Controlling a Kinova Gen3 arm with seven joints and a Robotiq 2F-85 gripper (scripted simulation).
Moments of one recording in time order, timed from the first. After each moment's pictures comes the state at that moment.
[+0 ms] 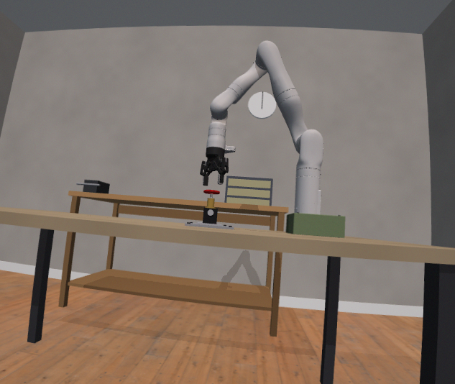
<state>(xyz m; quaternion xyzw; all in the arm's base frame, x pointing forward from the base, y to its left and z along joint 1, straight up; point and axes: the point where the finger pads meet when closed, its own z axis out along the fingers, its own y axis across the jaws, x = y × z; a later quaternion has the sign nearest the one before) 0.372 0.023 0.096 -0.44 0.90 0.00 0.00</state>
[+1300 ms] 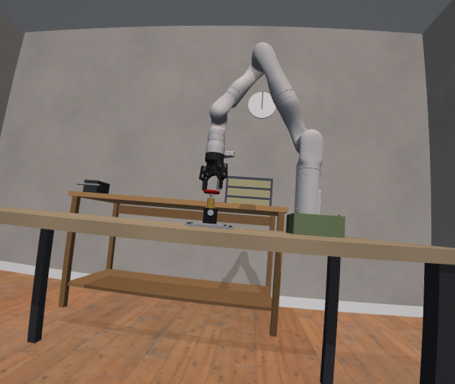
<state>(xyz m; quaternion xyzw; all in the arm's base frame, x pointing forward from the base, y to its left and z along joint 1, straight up) 0.374 0.023 0.075 -0.44 0.90 0.00 0.00</state>
